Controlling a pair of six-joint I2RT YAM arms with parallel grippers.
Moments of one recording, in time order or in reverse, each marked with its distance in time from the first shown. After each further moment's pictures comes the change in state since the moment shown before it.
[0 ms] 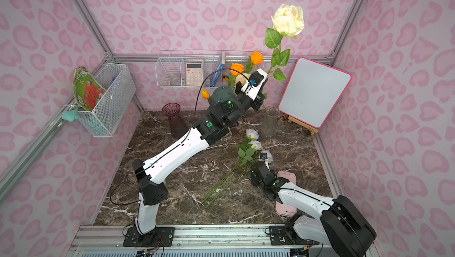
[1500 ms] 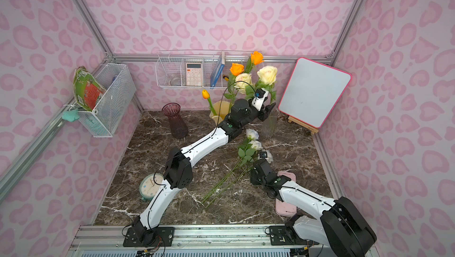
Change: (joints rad) left arm 0.122 0.305 -0.077 0.135 0.214 -0.354; right arm -0.051 -0.064 0.011 -0.034 -0.150 0.009
